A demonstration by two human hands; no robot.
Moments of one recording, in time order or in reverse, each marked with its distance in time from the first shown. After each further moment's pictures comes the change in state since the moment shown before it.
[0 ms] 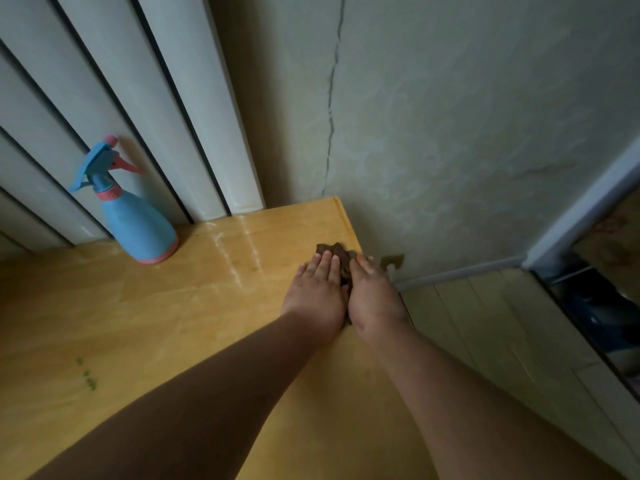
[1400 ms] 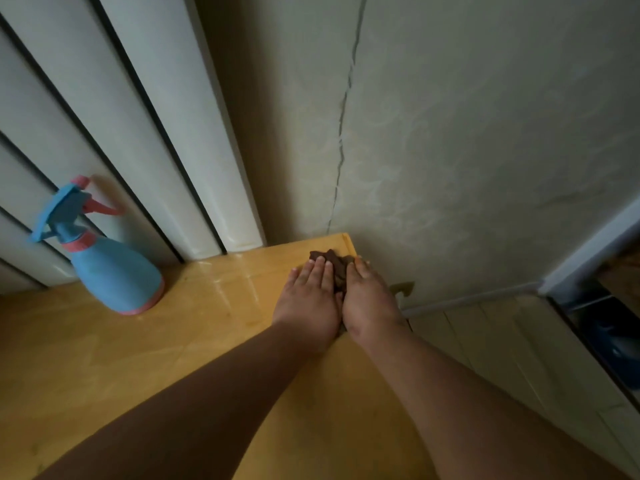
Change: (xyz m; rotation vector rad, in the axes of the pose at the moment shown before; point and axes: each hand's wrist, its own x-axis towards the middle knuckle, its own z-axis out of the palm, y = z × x) left_hand 0.073 -0.037 -0.020 0.043 0.062 -0.007; right_hand 0.092 -0.019 -0.005 -0.072 -0.033 -0.046
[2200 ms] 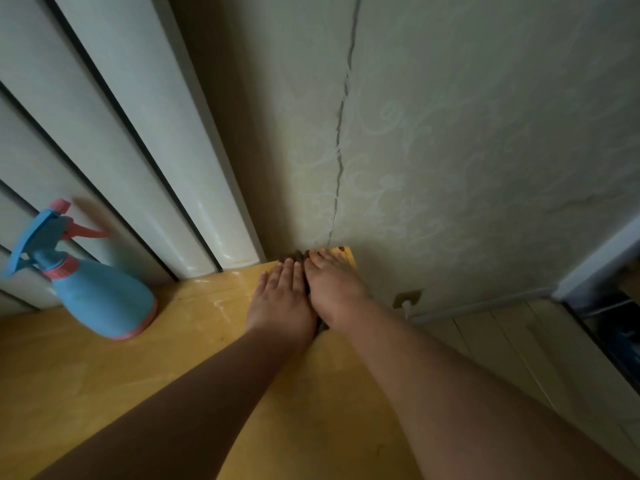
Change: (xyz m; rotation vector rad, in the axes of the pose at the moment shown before) left_hand 0.021 -0.033 -0.010 0.080 -0.045 -0.123; right_hand 0.061 -0.032 -0.006 -0.173 -0.083 -0.302
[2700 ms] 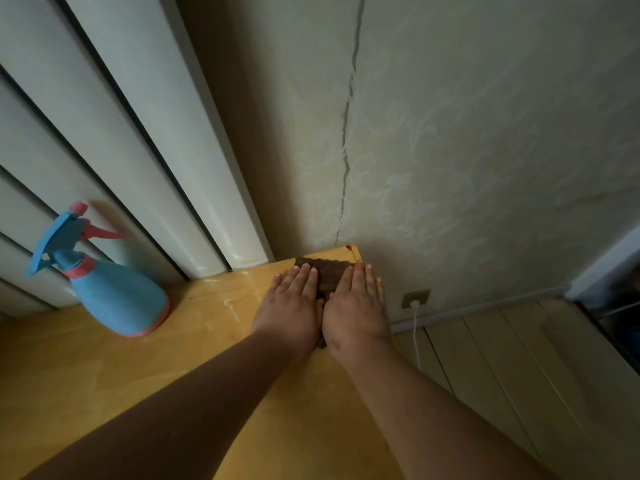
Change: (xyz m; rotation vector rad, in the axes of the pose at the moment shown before) left_hand -0.008 -0.005 0.001 -0.035 0.054 0.082; right_hand -0.045 -0.013 0.020 0.158 0.106 0.365
